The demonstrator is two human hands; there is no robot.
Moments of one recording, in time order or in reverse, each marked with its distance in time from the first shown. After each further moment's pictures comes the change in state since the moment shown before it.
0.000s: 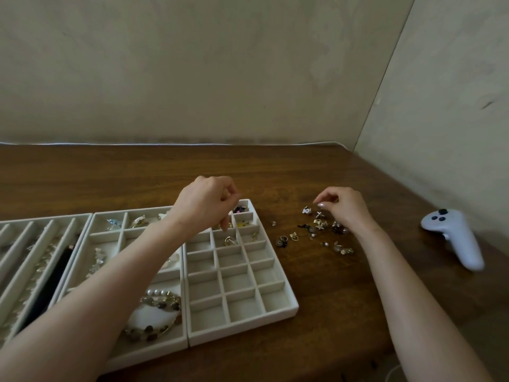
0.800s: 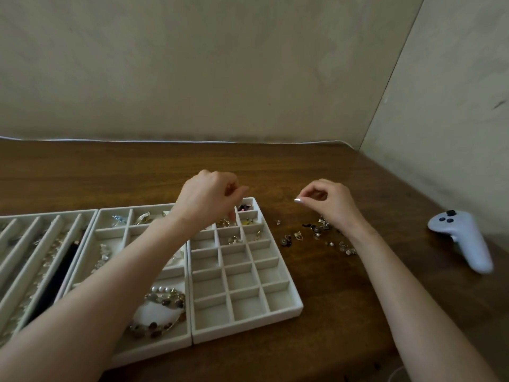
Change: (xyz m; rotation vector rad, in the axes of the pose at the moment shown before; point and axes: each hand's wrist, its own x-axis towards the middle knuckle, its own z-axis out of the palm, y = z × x) left_hand 0.001 0.000 -0.002 0.103 0.072 0.068; right_hand -0.012 -0.030 0.013 0.228 -0.014 -0.244
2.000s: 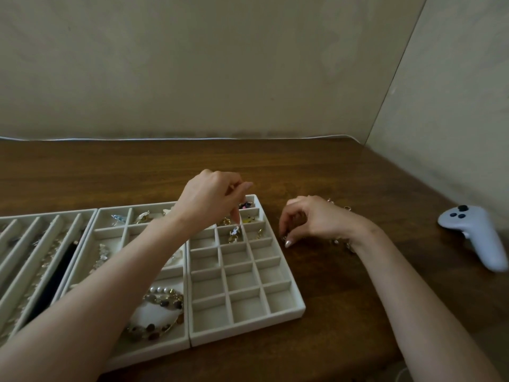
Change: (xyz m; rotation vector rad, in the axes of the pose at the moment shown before) left_hand 0.000 0.000 0.004 -0.069 0.002 0.044; right_hand -0.009 -0.033 0.005 -0.142 -0.637 -0.069
